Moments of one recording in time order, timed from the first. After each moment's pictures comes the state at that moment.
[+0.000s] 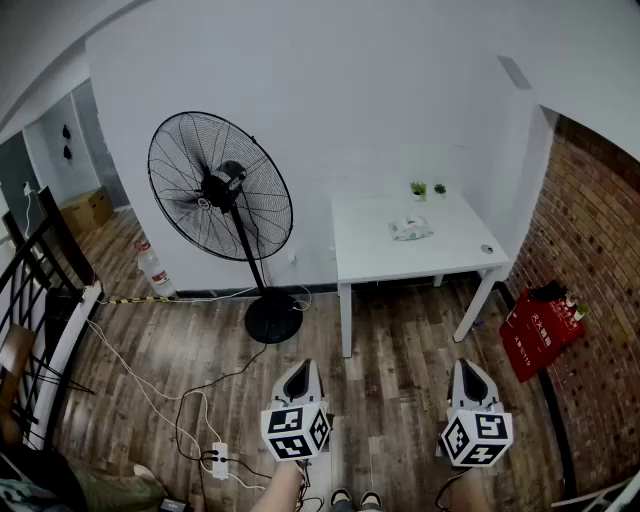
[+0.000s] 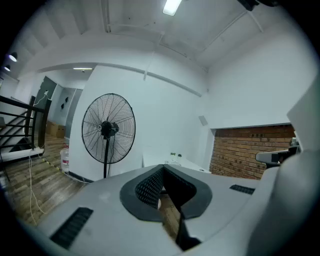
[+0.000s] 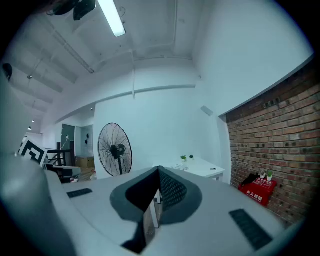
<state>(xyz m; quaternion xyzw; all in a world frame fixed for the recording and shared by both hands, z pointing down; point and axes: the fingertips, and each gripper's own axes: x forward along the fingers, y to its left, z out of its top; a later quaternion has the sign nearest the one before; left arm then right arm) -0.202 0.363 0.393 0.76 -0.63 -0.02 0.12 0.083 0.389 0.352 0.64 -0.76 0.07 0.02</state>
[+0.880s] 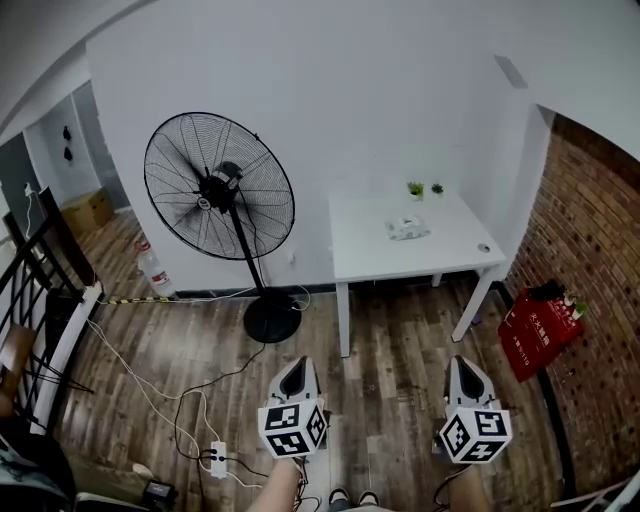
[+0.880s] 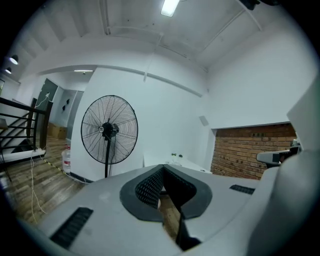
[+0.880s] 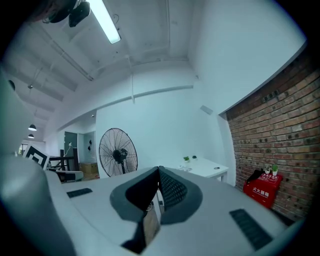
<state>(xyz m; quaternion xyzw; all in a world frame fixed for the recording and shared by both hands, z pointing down) -0.196 0.367 0.392 0.76 -0.64 -0.02 0.12 0.090 0.390 0.355 0.63 -0.77 0.08 -0.01</state>
